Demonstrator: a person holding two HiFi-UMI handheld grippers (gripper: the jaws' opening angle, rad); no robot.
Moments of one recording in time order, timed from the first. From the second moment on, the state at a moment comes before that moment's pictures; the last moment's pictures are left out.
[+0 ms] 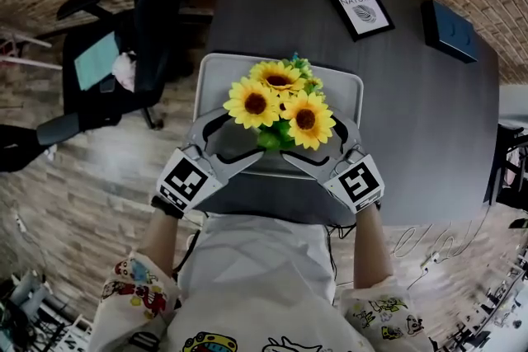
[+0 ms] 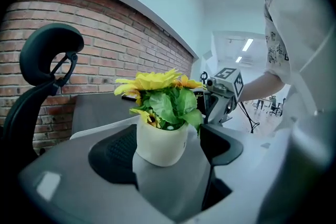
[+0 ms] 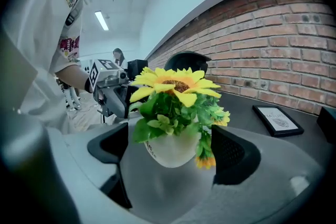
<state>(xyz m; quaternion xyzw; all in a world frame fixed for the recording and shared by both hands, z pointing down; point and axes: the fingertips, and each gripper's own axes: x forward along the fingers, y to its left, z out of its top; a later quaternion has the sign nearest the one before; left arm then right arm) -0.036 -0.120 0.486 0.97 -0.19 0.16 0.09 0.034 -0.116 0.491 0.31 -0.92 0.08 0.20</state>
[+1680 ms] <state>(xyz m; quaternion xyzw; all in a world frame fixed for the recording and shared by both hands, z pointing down) -0.013 -0.139 0.512 0.97 -0.14 0.17 0.09 0.019 -0.137 0.519 0.26 -0.95 0.08 0.17</state>
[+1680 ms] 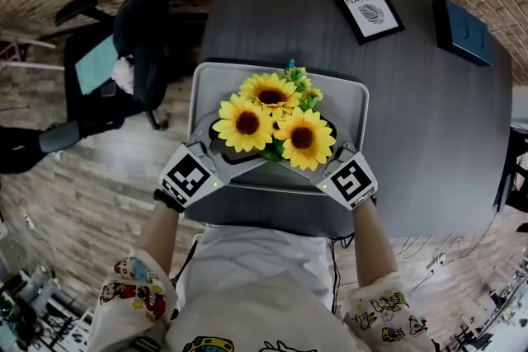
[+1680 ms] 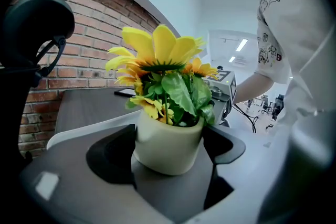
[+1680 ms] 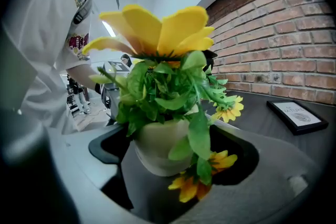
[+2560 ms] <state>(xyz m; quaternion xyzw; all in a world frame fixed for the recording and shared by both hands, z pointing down) -0.021 -0.132 0.489 0.98 -0.11 0.13 0.10 0.006 -0.128 0.496 0.24 -0.96 0.07 0.15</state>
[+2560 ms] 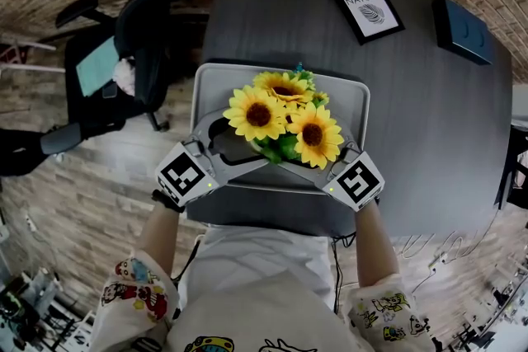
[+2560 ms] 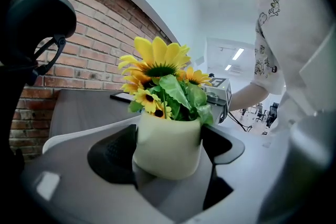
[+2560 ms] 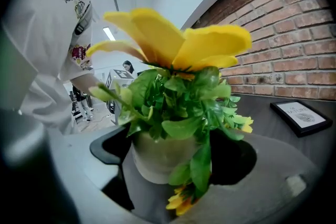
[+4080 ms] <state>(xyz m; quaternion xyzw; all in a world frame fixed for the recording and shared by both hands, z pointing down) 0.018 -0.046 0.318 0.99 -0.13 0.04 -0.01 0.044 -0.044 0.311 0.25 -0.96 -0.07 0.11</state>
